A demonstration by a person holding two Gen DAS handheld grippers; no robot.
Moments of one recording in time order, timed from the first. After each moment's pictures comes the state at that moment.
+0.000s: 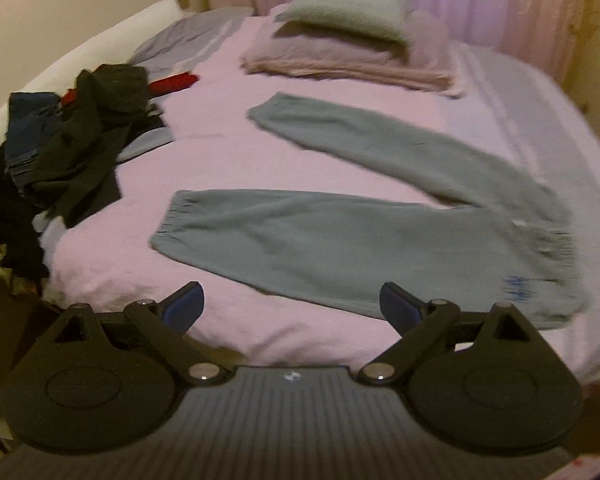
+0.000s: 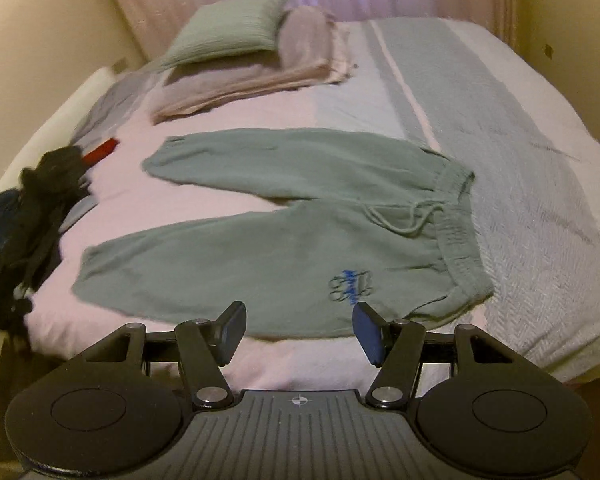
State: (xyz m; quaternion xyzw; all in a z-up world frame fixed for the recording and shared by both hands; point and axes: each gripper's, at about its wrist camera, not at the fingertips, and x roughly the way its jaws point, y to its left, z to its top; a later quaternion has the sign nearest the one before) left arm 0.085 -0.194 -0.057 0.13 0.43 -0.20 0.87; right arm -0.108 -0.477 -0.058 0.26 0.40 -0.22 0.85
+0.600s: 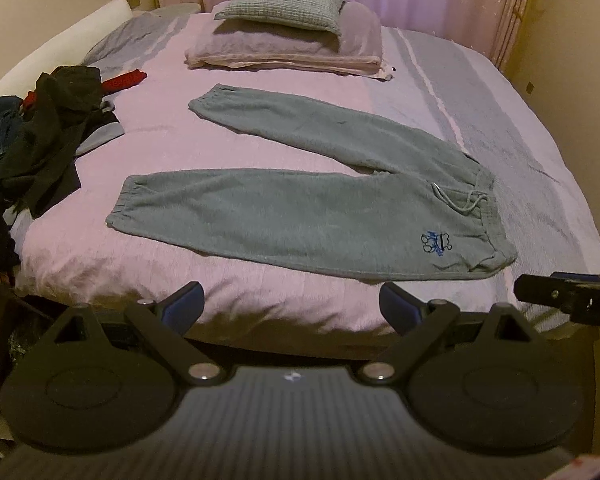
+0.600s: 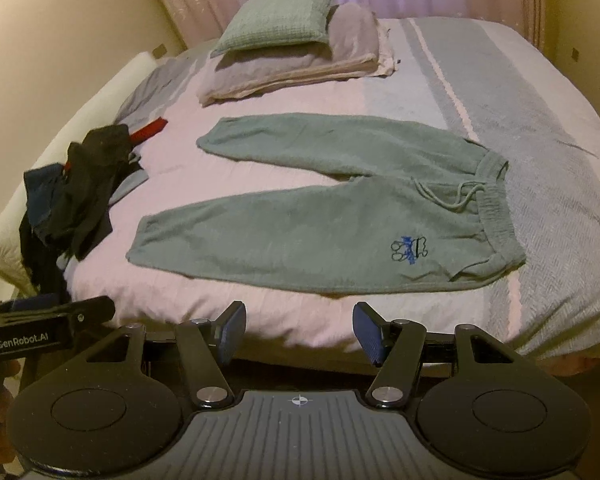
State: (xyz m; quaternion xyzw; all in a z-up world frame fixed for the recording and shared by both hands) left arm -0.004 -0.208 -0.027 0.13 0.45 -0.26 0.85; right arm -0.115 -0.391 -0.030 0.26 0.41 -0.19 0.85
